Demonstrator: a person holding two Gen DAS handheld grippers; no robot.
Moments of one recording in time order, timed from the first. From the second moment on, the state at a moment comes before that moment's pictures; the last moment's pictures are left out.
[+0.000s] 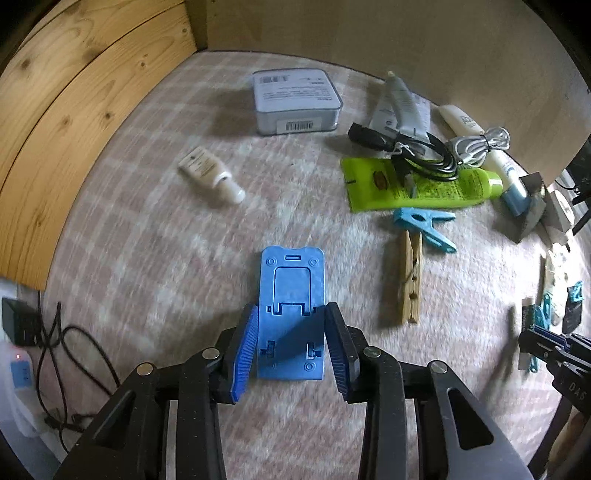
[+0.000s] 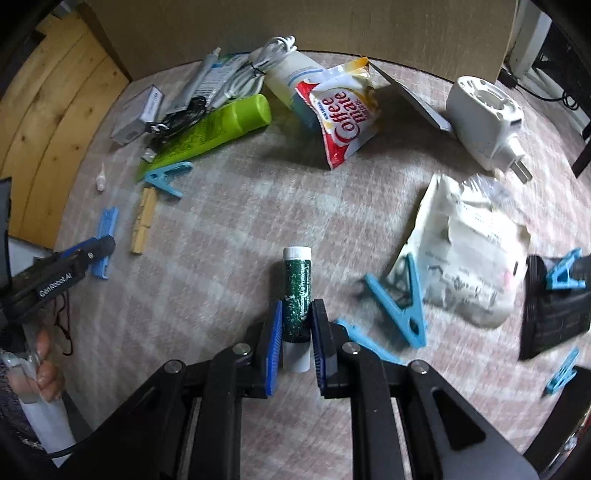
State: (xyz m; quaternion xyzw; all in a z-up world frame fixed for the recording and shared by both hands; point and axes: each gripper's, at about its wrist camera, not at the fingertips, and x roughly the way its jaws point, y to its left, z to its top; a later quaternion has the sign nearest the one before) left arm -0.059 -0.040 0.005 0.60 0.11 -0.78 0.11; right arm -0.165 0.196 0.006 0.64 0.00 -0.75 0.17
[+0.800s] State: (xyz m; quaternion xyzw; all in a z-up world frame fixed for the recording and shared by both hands) left arm -0.099 0.180 0.111 0.58 0.01 -0.80 -0.14; right arm -0.068 0.415 0.091 0.56 -0.16 -0.81 0.04
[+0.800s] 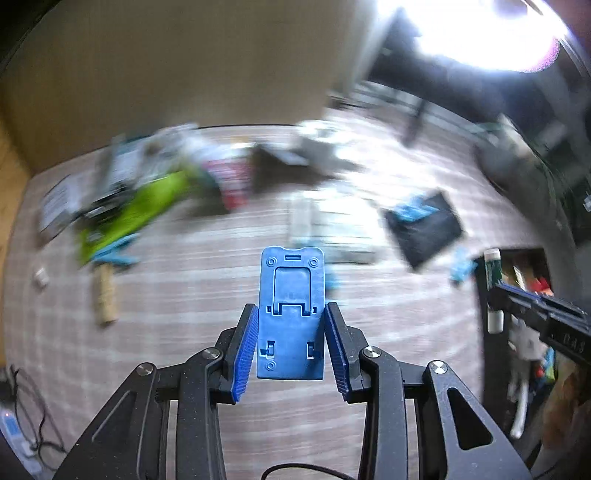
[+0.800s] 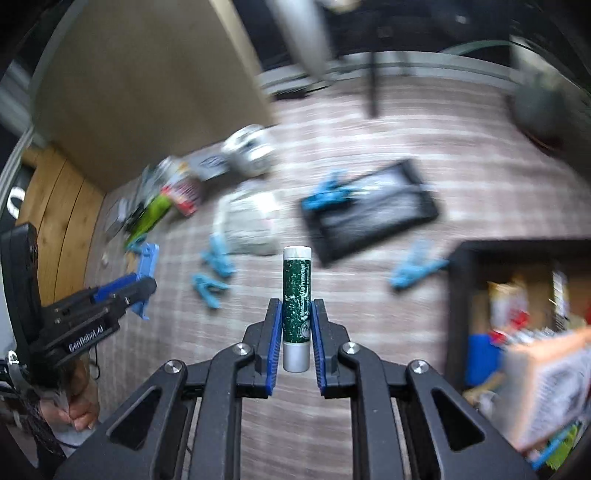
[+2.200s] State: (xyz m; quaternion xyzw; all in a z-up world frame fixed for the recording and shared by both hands) left arm -0.103 0.439 0.132 0.53 -0.14 -0.76 -0.34; right arm 0.072 0.612 0.121 0.47 -0.28 -0.82 -0.18
